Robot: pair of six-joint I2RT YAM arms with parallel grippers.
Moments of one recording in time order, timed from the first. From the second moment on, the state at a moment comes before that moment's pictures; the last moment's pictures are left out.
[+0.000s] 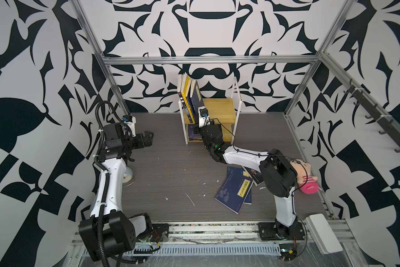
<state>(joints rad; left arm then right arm) 0.23 1.20 1.07 -0.49 0.42 -0.03 0.80 2.00 1.40 0.72 0.45 -0.05</state>
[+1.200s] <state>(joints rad) 0.23 1.20 1.07 -0.48 0.44 -0.03 0.55 2.17 1.84 0.10 0.23 0.05</state>
